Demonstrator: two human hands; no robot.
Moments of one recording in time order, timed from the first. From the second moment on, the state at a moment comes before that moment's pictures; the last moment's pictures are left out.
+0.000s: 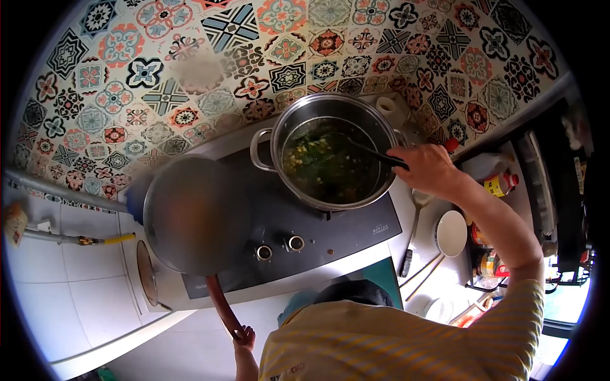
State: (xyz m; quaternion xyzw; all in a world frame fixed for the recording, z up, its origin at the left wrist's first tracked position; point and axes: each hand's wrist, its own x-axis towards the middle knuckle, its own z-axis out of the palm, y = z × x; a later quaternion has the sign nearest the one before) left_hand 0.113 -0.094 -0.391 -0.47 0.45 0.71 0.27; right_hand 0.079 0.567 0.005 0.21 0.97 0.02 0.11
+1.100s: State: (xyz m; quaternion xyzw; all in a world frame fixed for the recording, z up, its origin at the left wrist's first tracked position) left_hand 0.117 -0.074 -0.376 -0.46 0.44 0.73 0.25; right_hand 0.094 0.578 0.031 0.28 0.88 -0.37 0.11
